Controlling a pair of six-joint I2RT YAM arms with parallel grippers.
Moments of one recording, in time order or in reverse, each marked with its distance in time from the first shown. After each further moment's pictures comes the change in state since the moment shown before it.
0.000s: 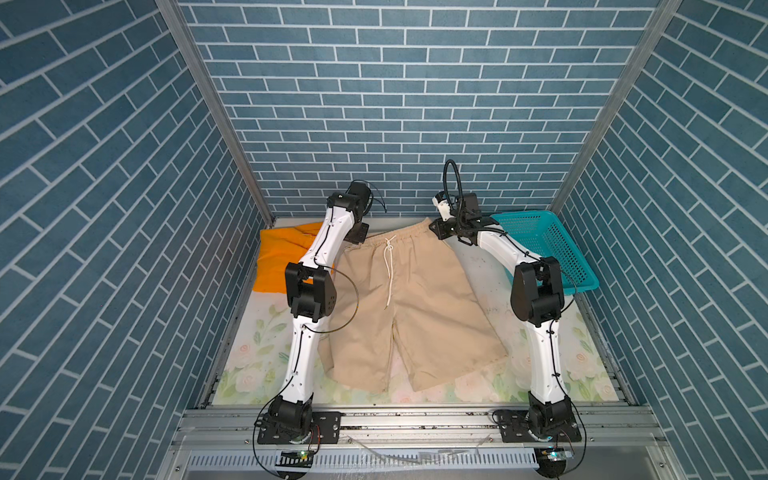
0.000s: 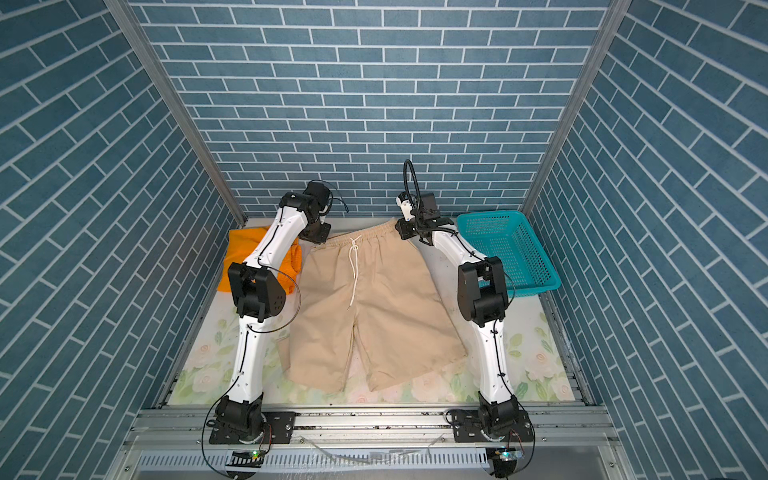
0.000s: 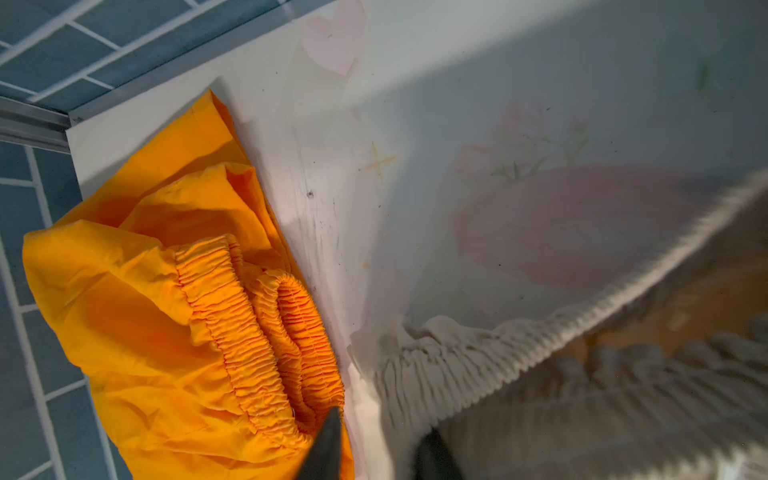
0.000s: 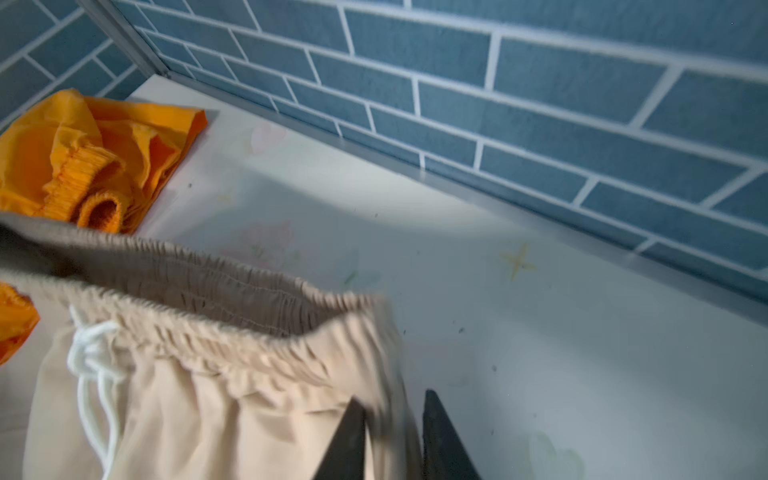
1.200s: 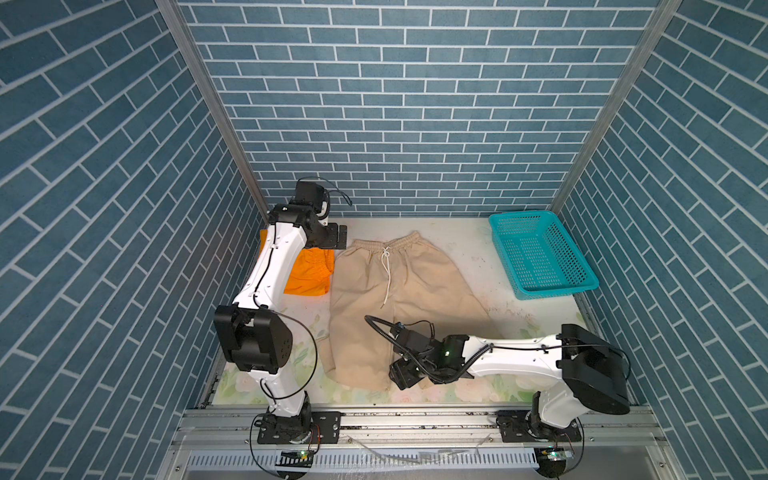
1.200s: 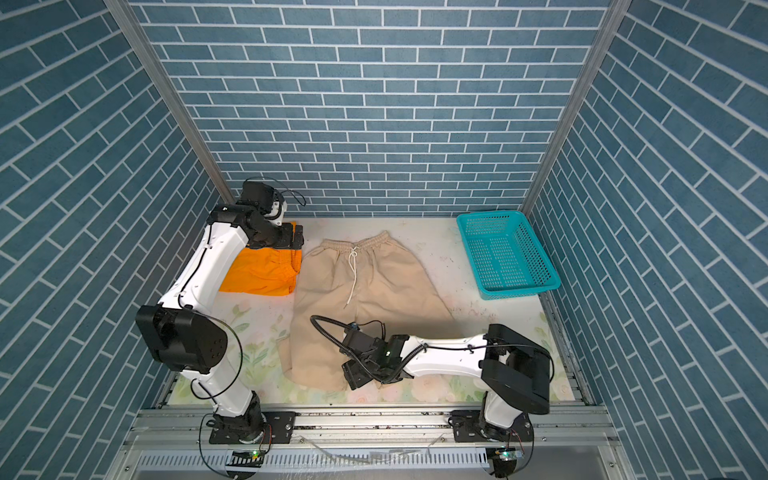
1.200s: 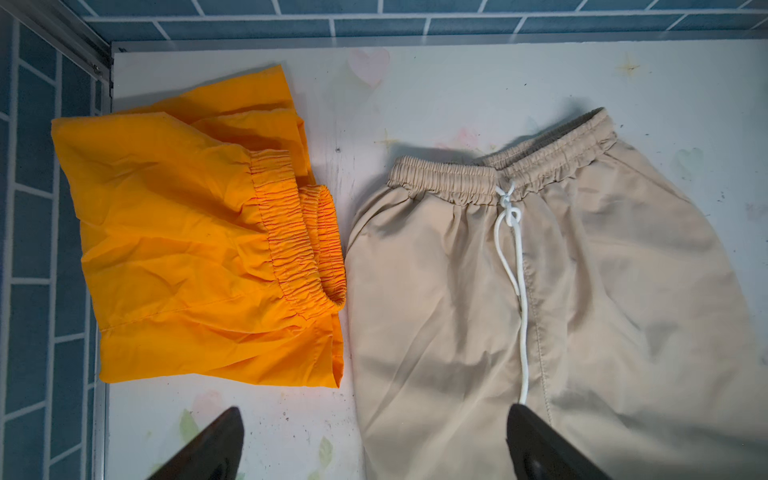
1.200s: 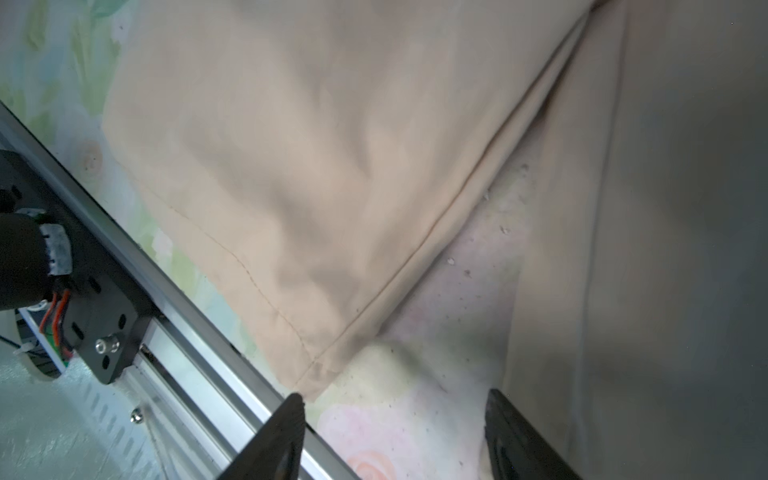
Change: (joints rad) left arm 0.142 -0.681 -0.711 0.230 0.276 -0.084; right arm 0.935 -0.672 -1.124 0.045 0.305 0.724
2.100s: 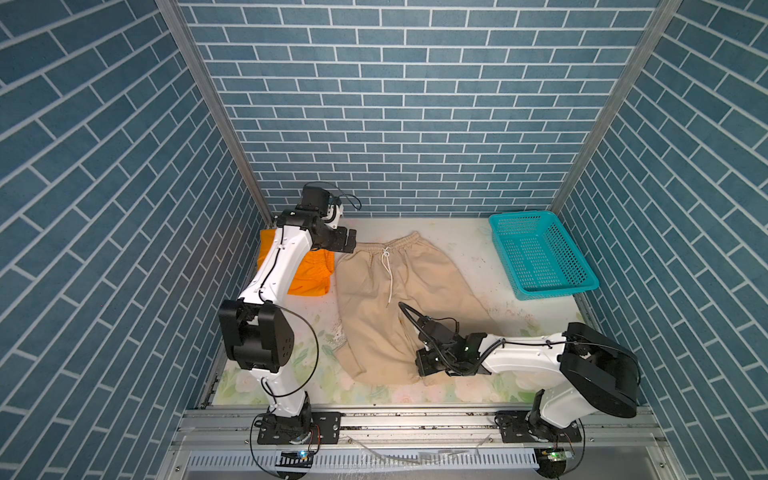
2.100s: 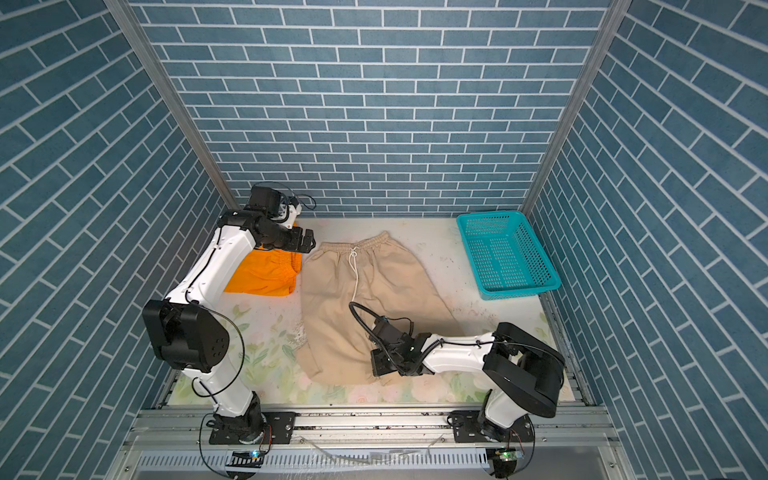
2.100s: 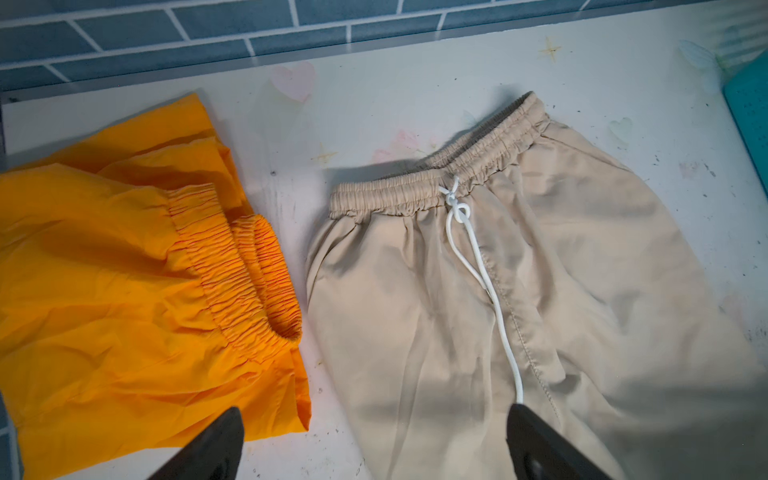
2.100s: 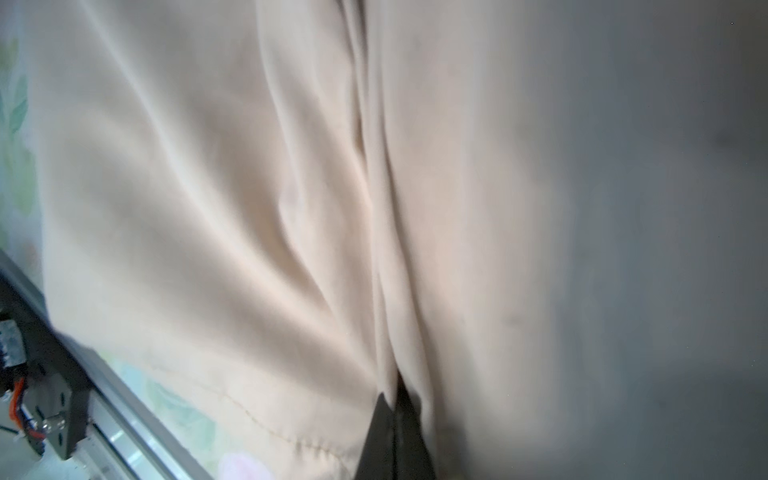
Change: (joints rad) left arm -0.033 0.063 -0.059 0.123 0.118 0.116; right arm -0.191 -0.158 -0.297 0.163 -0.063 0.086
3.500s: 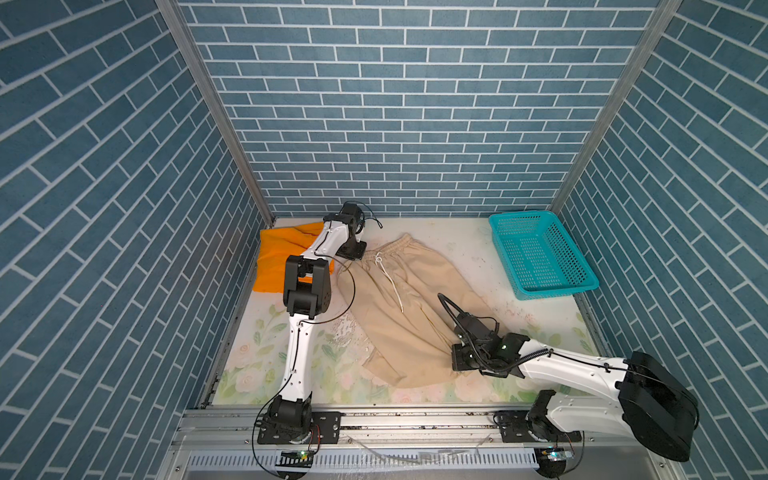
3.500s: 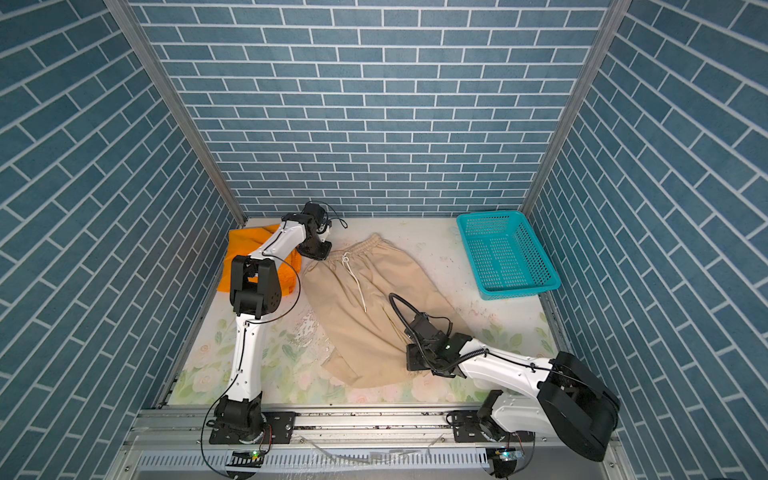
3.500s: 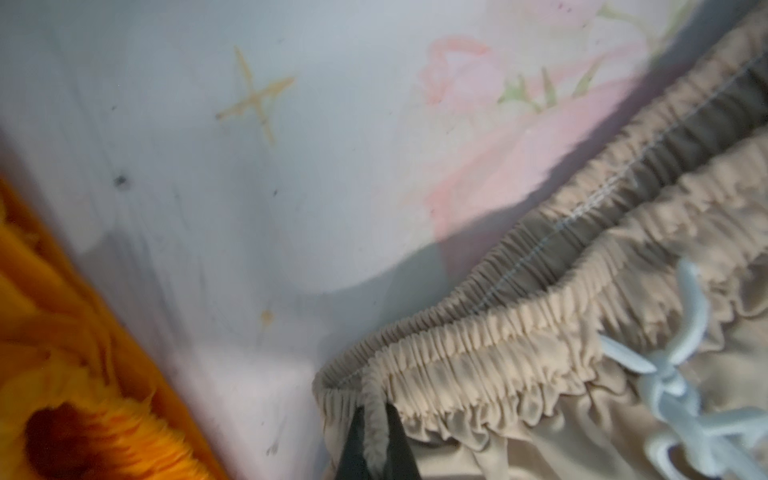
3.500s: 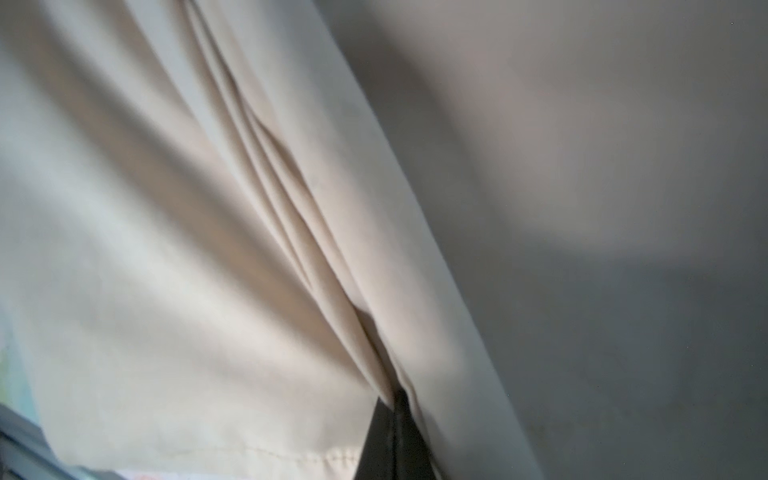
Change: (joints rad) left arm -0.040 0.630 0.425 -0.099 -0.207 0.055; right arm -0.224 -0.289 -0.143 -0.245 0.075 -0.006
